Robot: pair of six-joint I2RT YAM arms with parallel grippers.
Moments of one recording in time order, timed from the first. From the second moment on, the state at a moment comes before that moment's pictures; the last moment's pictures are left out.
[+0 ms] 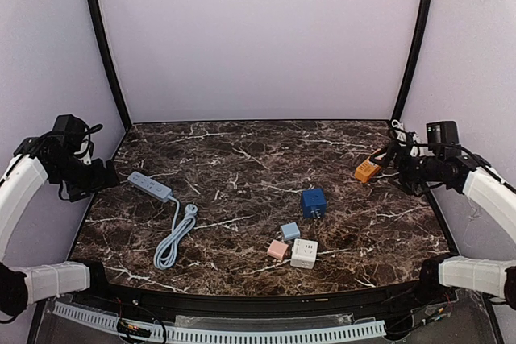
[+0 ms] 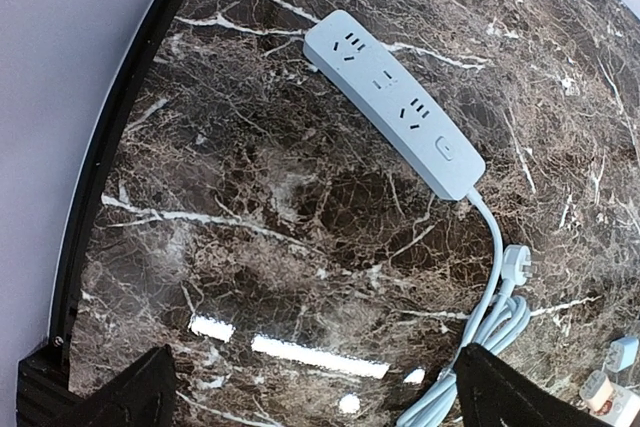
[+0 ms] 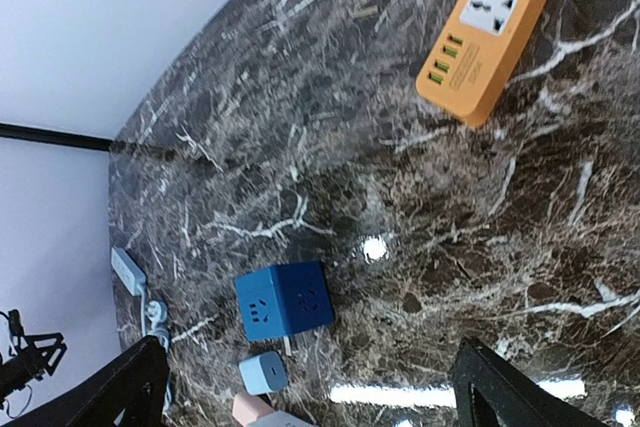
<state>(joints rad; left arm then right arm) 0.01 0.97 0.99 -1.10 -0.03 -0.38 0.10 0.95 0.74 -0.50 -0.40 0.70</state>
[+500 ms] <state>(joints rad) -0.05 0.98 0.99 -1.10 -0.03 -0.38 0.42 1.31 0.96 -0.63 -0.26 0.61</state>
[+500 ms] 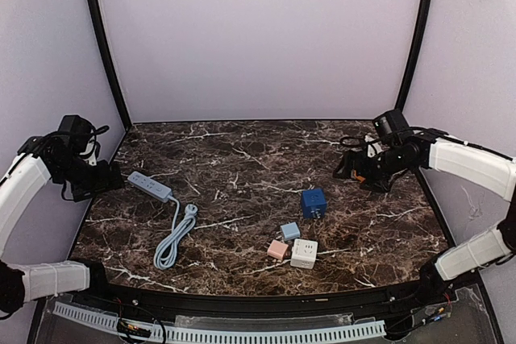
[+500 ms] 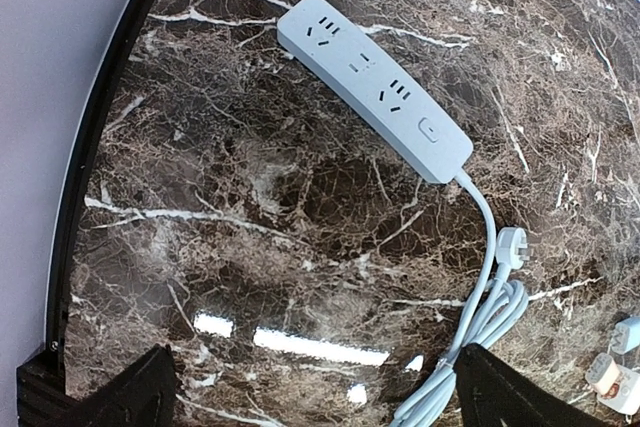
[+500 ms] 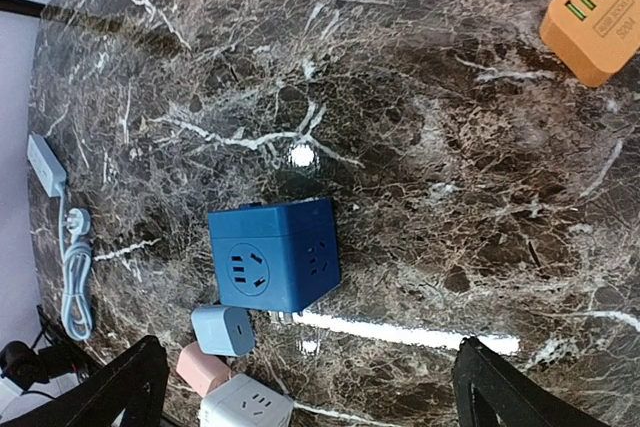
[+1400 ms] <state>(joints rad) -0.11 1.00 0.98 -1.10 -0.07 -0.41 0.77 1.76 1.32 -0.83 0.08 0.52</state>
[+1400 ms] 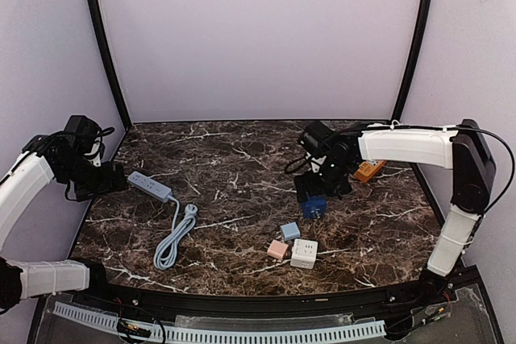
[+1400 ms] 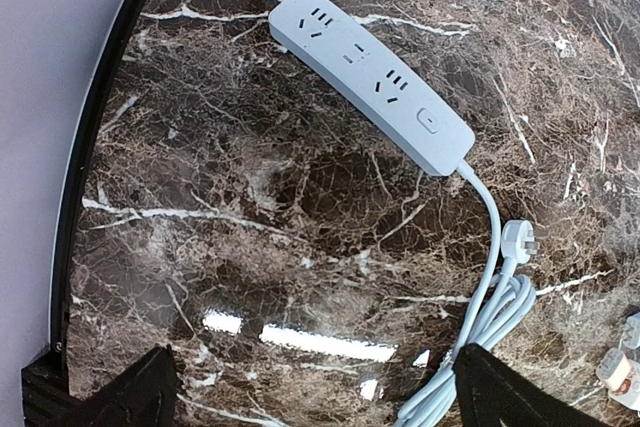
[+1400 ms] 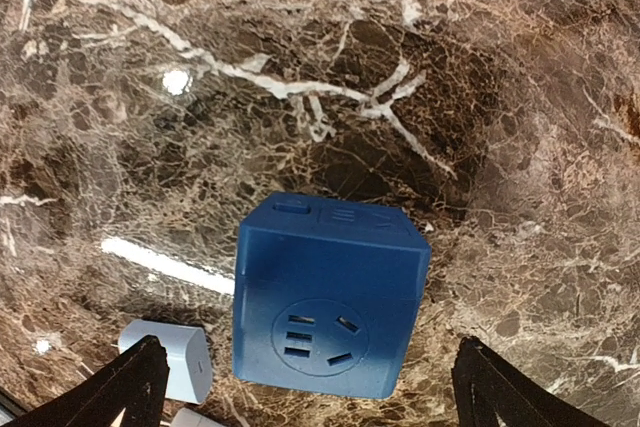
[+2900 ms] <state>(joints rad) -0.12 1.03 0.98 -1.10 -0.08 -0.42 0.78 1.86 1.32 -0.80 0.10 0.45</state>
